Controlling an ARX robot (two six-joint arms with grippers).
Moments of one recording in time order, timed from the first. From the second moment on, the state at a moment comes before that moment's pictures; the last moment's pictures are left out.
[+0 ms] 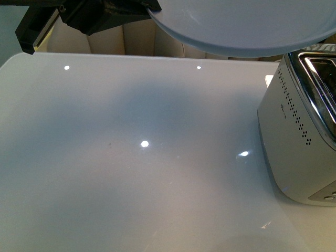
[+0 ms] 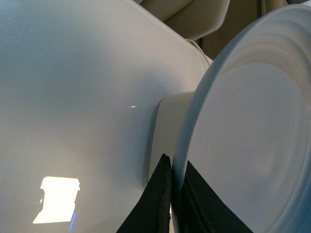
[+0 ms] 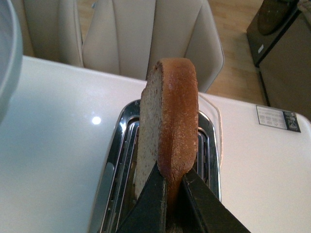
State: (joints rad) left arm -0.48 1.55 0.96 -0.02 0.18 -0.86; right arm 0.10 1.07 0.58 0.12 0.13 -0.16
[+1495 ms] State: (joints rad) left arm -0.48 1.55 0.96 -0.02 0.18 -0.86; right arm 0.13 1.33 0.67 -0.02 0.18 -0.11
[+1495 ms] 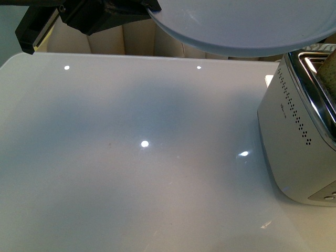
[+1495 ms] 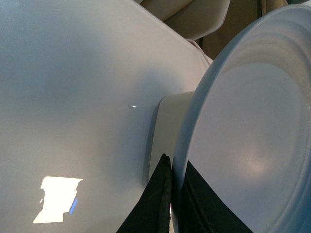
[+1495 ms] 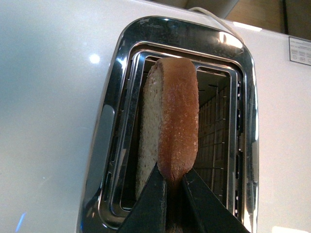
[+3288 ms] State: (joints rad) left arm -0.48 1.55 0.96 -0.02 0.18 -0.86; right arm 0.00 0.60 0.09 0.50 0.00 -0.01
